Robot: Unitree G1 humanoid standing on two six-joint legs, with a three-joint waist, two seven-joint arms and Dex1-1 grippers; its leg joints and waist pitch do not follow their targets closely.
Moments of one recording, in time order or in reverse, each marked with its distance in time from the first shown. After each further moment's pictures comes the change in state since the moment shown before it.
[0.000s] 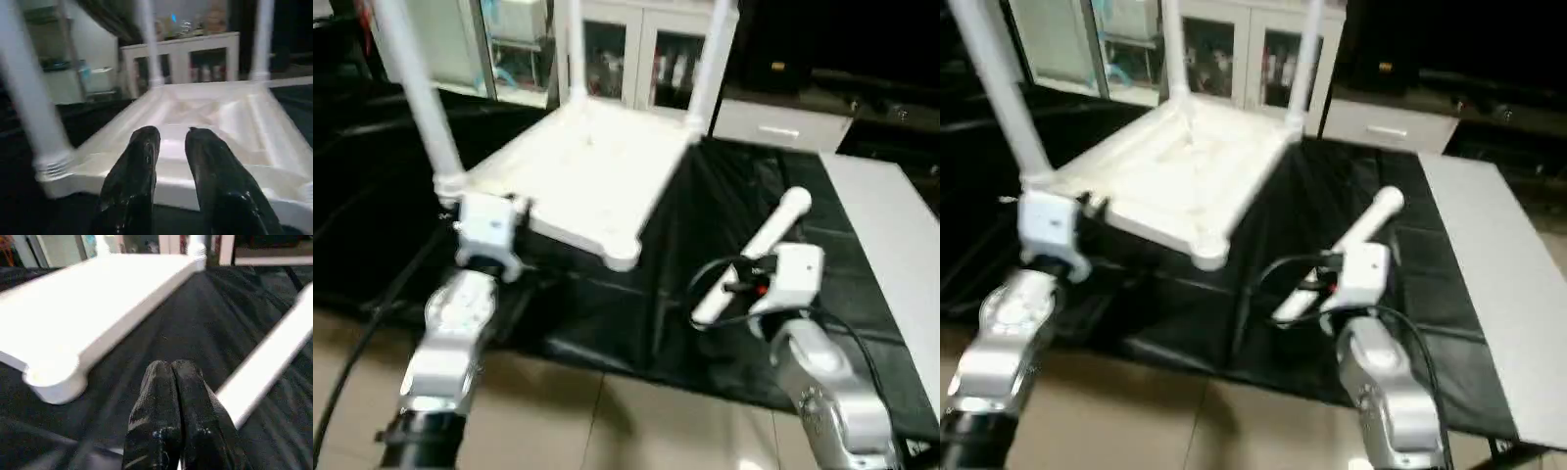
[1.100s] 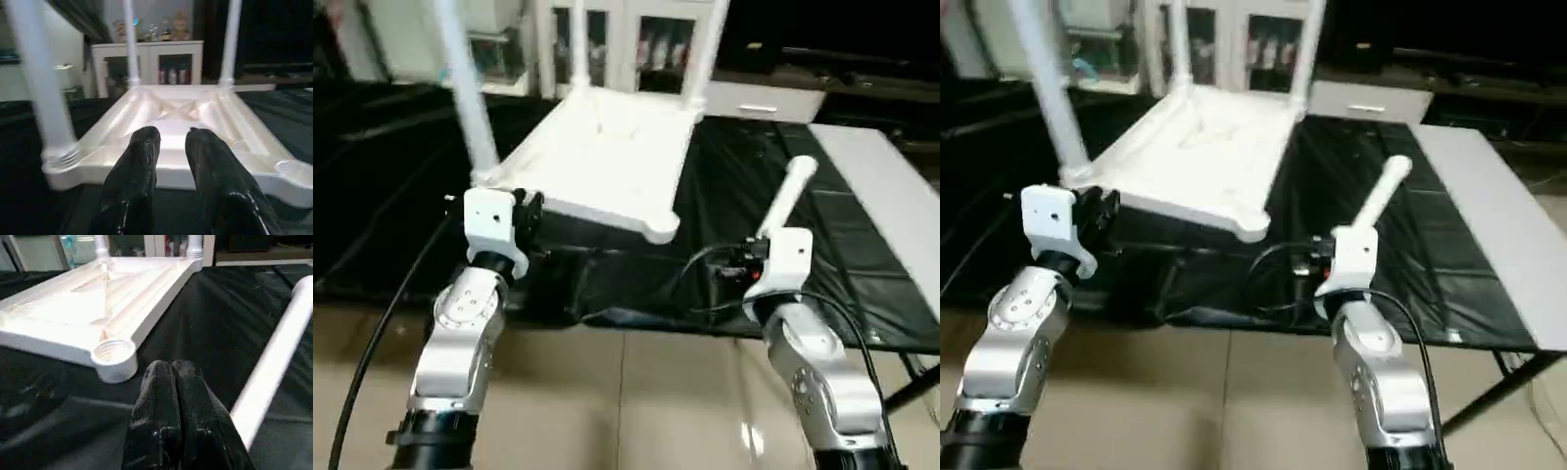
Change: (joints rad) left arm -0.008 -0.052 0.010 -0.065 -0.059 0.060 -0.031; right arm -0.056 0.018 -0.008 0.035 -0.054 0.000 0.024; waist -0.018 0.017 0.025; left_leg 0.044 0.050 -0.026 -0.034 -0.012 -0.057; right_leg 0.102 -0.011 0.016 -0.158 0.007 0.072
